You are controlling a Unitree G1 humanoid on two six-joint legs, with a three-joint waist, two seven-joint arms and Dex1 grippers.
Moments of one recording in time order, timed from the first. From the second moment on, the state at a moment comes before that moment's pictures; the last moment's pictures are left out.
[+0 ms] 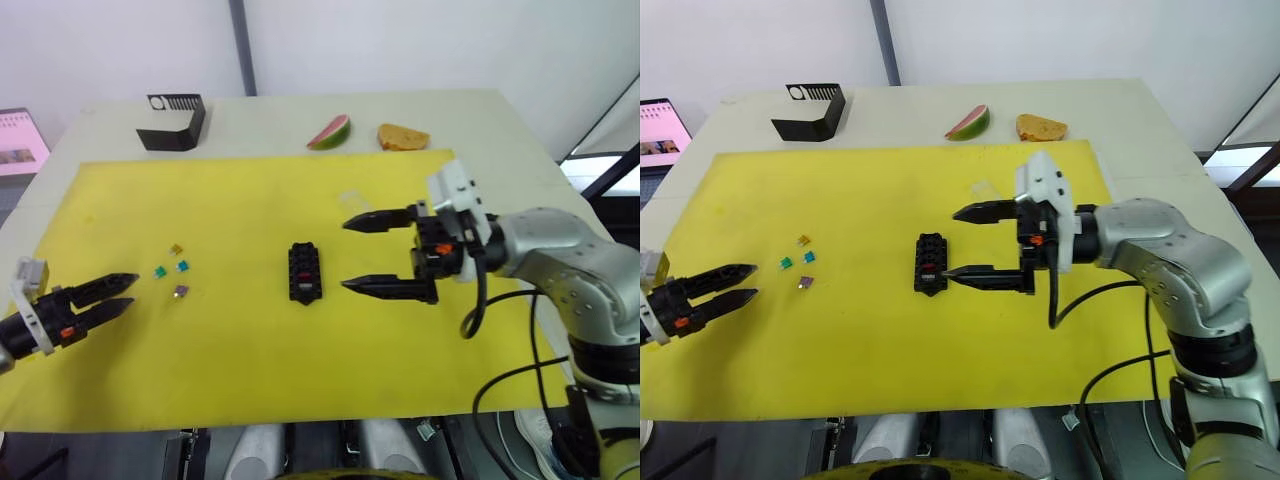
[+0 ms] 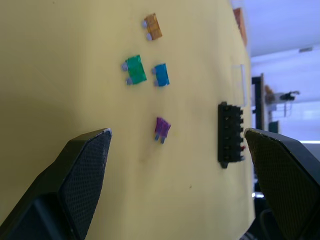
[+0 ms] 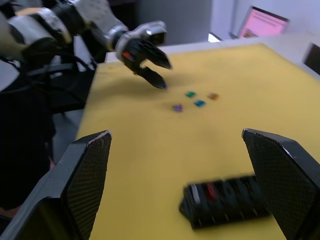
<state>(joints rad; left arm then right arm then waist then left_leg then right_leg) -0.24 0.90 0.71 0.42 -1.04 1.55 -0.75 -0.62 -0.68 0.07 -0.48 0.80 0.83 1.00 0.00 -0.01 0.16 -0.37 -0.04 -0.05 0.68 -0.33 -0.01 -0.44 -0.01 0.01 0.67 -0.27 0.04</state>
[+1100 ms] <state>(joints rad) -0.44 0.78 0.73 0.64 -0.94 1.49 -0.69 -0.69 -0.62 0.19 -0.36 0.62 0.73 1.05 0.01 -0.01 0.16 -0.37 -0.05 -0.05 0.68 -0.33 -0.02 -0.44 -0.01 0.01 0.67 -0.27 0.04</state>
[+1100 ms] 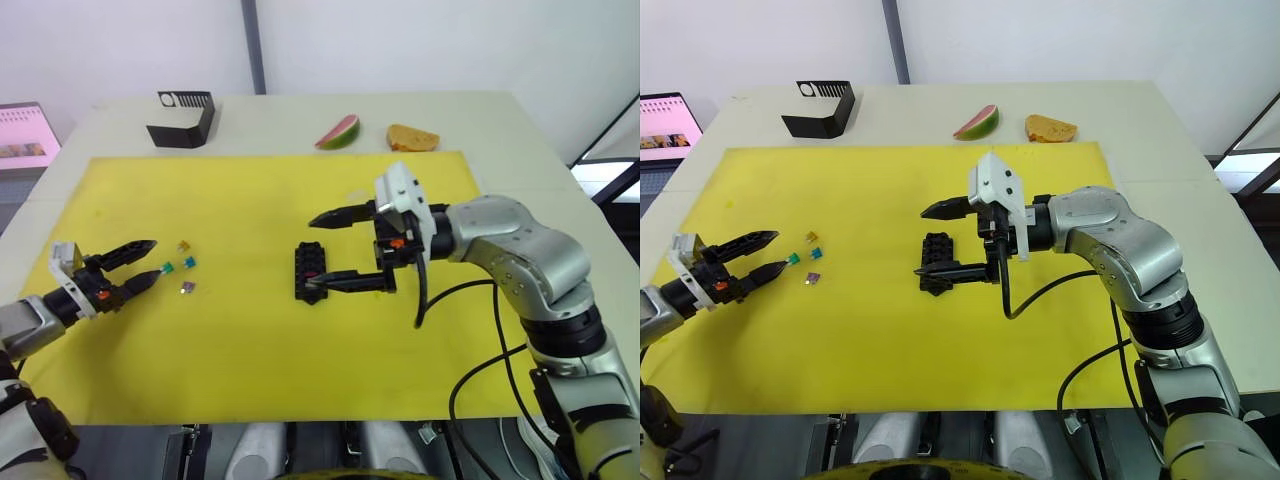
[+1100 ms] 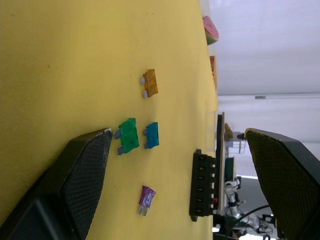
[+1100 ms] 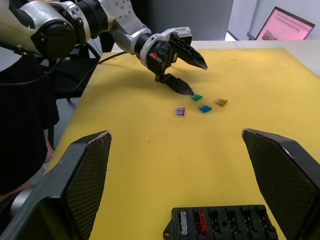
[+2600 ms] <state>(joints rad) -0.36 0.73 0.69 0.59 -0.88 1.30 -0.66 -0.69 -0.65 0.19 -0.35 0.57 0.71 1.10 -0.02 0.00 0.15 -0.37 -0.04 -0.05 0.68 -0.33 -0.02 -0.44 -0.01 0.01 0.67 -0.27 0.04</state>
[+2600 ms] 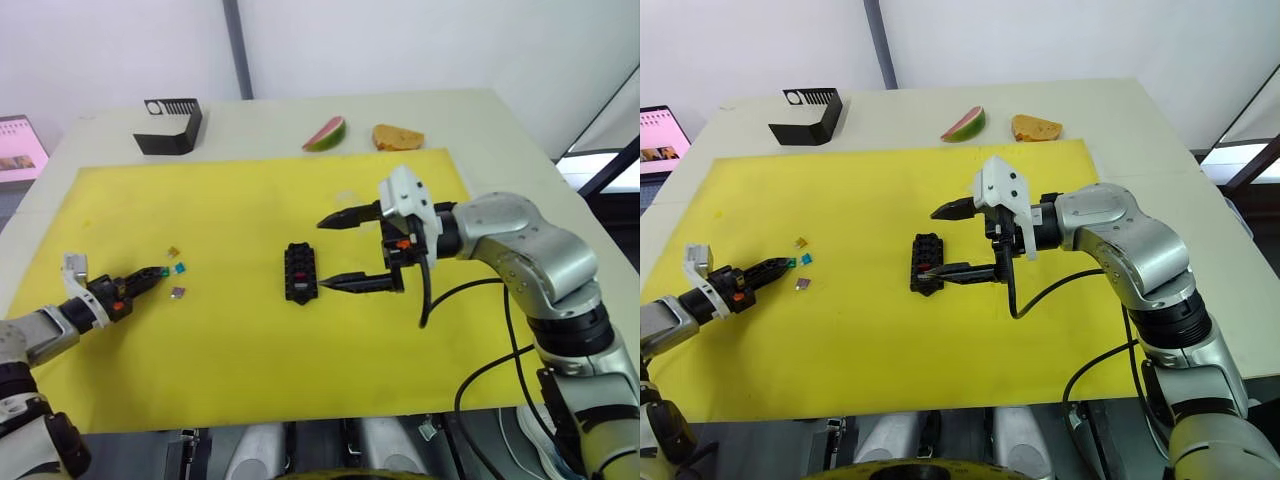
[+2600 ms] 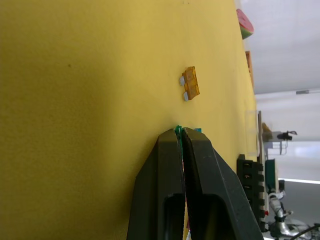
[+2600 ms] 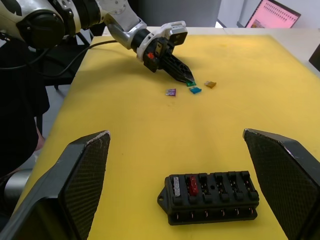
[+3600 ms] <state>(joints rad) -0.56 0.54 0.82 0.08 -1.60 1.40 -0.14 -0.73 -0.49 0.04 -0.26 0.76 0.89 0.88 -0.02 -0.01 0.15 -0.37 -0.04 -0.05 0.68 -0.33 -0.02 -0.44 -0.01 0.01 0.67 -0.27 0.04</state>
